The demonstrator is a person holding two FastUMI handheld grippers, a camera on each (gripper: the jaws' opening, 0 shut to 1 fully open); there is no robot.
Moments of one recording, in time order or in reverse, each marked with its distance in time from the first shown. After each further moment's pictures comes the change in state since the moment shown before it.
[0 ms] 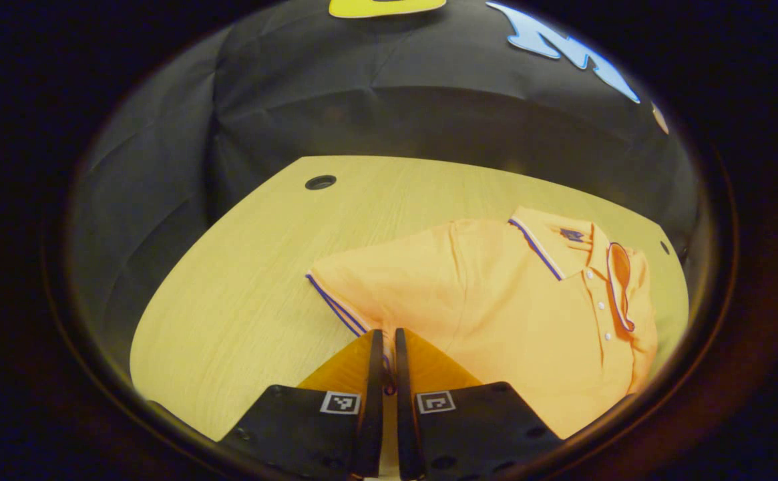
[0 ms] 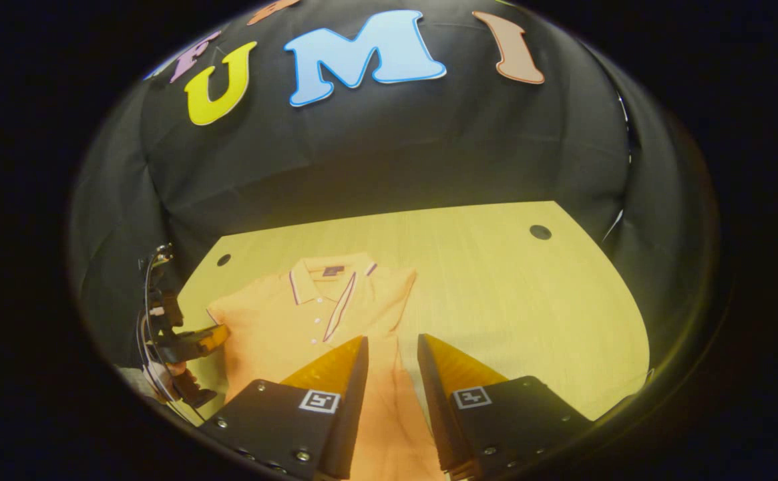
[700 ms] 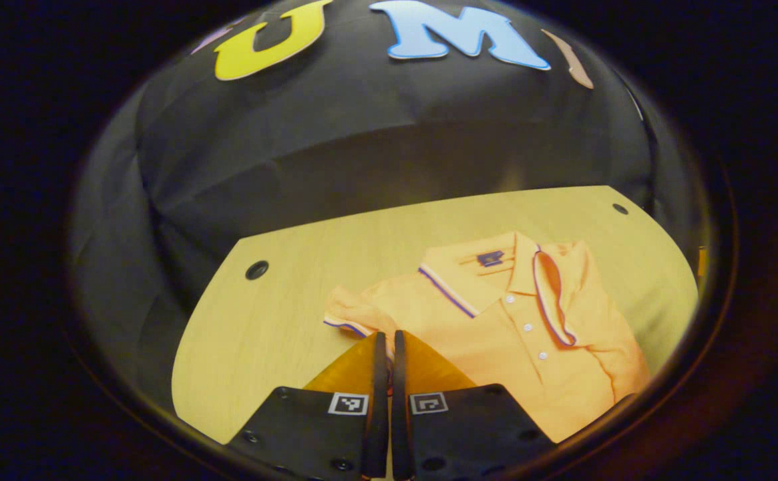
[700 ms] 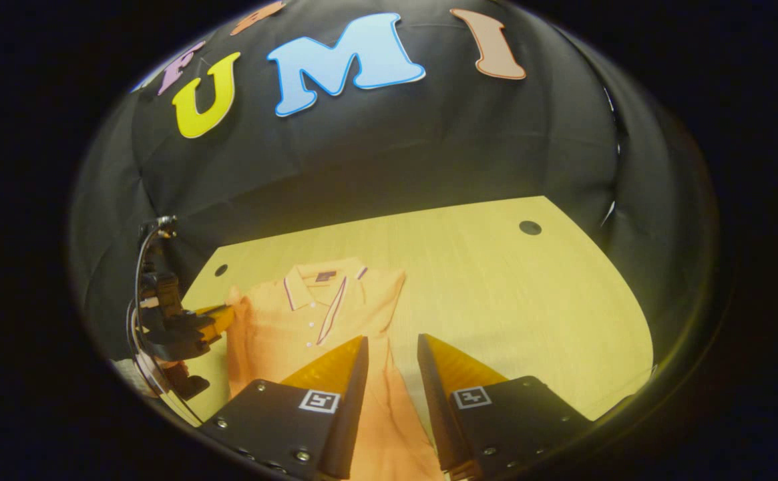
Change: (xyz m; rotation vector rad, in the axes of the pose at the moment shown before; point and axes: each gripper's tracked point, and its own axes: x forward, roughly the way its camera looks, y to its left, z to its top) left arm -0.042 -0.117 0.072 0.343 -0.157 -0.185; right arm -0.007 -0.013 0.001 0.053 -0.008 0.000
